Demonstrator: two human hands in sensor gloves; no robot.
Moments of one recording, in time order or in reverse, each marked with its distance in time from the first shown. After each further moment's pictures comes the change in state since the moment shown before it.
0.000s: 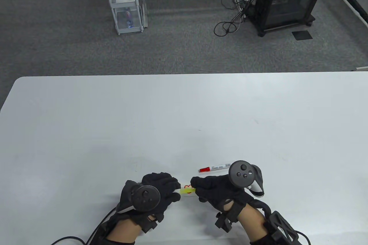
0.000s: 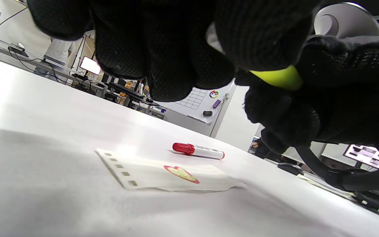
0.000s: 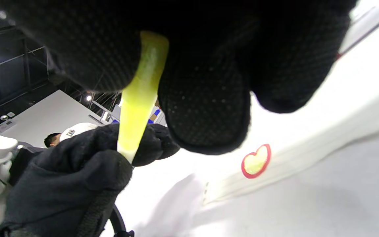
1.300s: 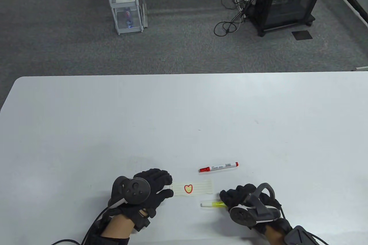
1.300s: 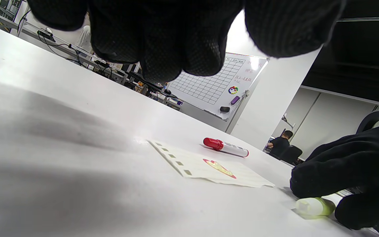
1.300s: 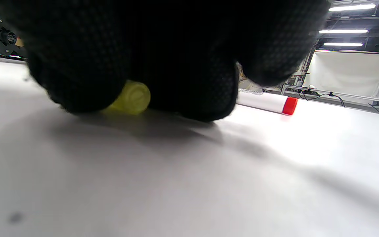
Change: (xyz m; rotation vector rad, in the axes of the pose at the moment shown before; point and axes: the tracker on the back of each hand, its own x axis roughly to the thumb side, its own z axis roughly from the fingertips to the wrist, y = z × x) left_hand -0.030 0.006 0.006 -0.046 0.102 0.046; right_hand -0.024 0.010 0.065 0.143 -0.233 1.070
